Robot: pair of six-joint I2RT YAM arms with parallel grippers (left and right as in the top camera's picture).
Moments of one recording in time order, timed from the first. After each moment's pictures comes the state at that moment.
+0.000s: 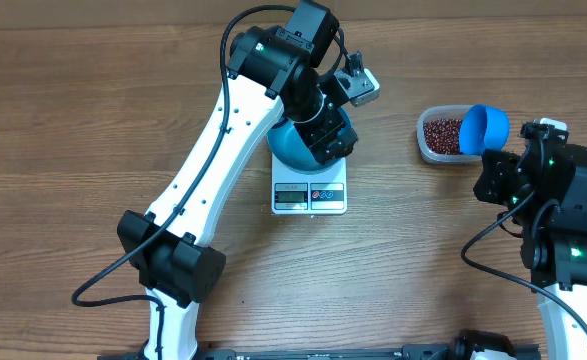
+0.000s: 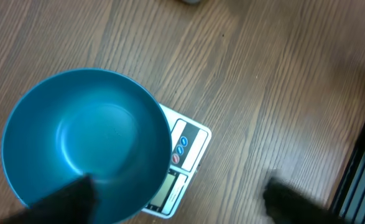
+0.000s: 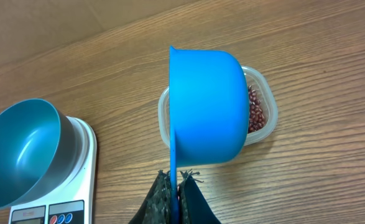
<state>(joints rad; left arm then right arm) -0.54 2.08 2.28 -1.45 0.35 0.49 -0.17 0.96 0.89 -0.60 -0.19 0.16</state>
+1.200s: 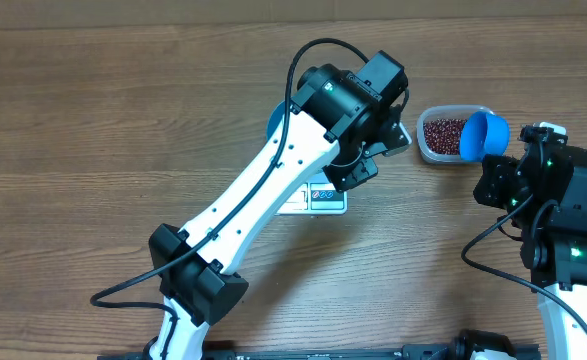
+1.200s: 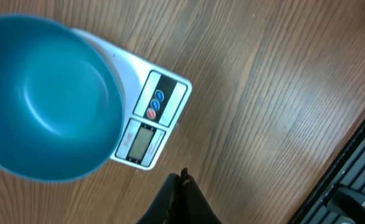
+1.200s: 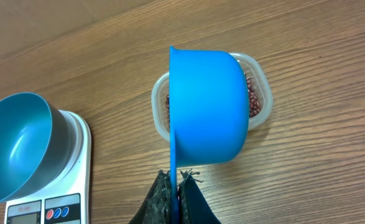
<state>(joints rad) -0.77 2.08 2.28 -1.60 0.06 0.35 -0.17 0.96 0.89 -0.64 -0.17 0.17</state>
